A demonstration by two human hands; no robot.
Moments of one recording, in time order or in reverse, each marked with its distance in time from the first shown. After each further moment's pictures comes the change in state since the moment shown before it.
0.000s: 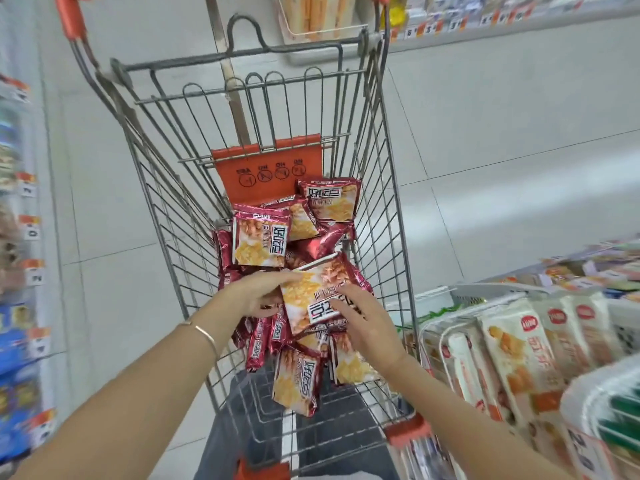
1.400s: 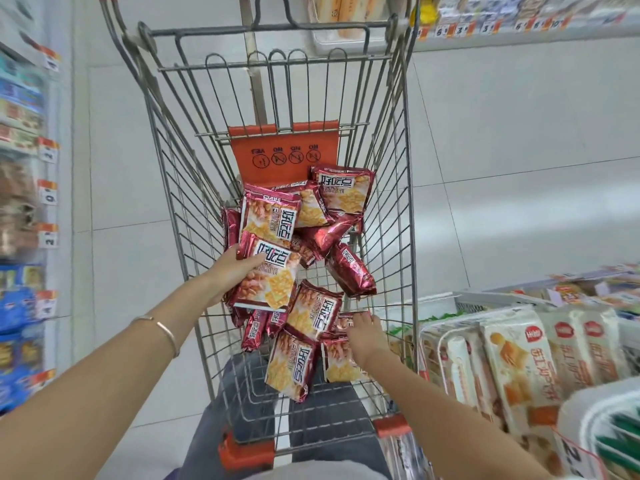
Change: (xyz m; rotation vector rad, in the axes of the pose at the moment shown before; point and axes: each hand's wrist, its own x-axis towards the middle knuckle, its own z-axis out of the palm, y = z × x) left_hand 0.000 -0.042 -0.046 -0.004 0.193 0.273; right_hand -0.023 0.024 0.061 -0.530 -0.966 0.275
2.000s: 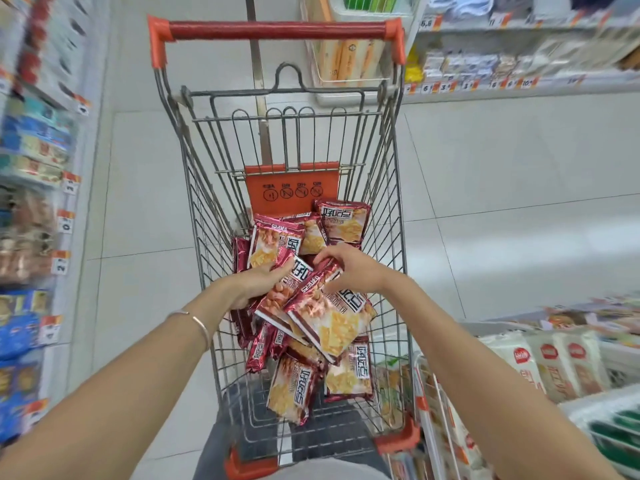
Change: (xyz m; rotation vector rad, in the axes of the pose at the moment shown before) left_hand -0.038 0.049 0.016 0.215 -0.202 -0.076; right_hand -0.041 0.032 -0.224 0.854 0.172 -0.379
